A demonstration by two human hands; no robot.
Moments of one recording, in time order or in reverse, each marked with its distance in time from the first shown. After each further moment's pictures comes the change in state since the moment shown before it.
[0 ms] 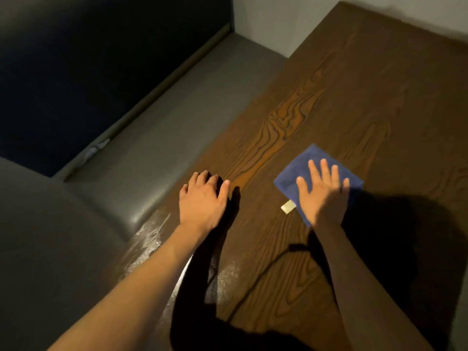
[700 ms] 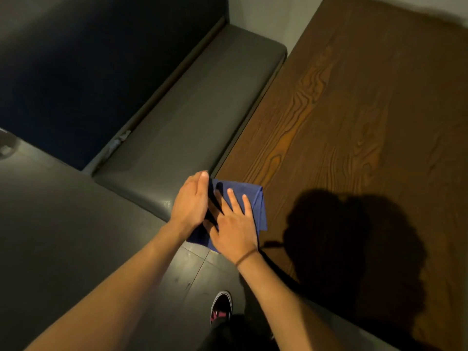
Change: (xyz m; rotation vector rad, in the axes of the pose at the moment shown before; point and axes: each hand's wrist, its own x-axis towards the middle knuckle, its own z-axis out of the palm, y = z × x) left_hand -0.090 -0.179 -0.081 -0.525 -0.119 -0.008; right_hand -0.247 -0.301 0.036 -0.070 -0.243 -0.370
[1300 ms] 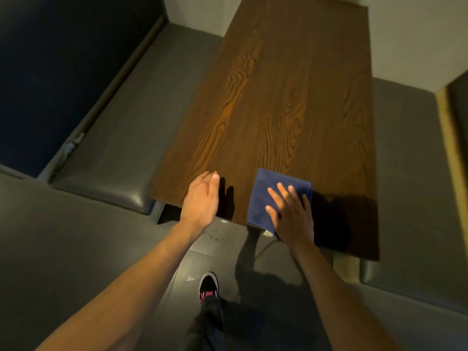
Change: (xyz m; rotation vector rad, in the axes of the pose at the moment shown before) left_hand -0.119 0.022 0.078 0.083 -0.202 0.215; right_hand -0.199 0.155 0.010 0.054 0.165 0.447
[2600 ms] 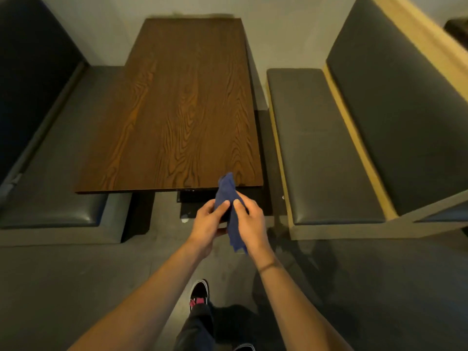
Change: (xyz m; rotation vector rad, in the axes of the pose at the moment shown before) left_hand -0.236 0.101 0.188 -0.699 -0.388 -0.218; right_hand -0.233 0.068 -0.077 1.375 0.150 0.530
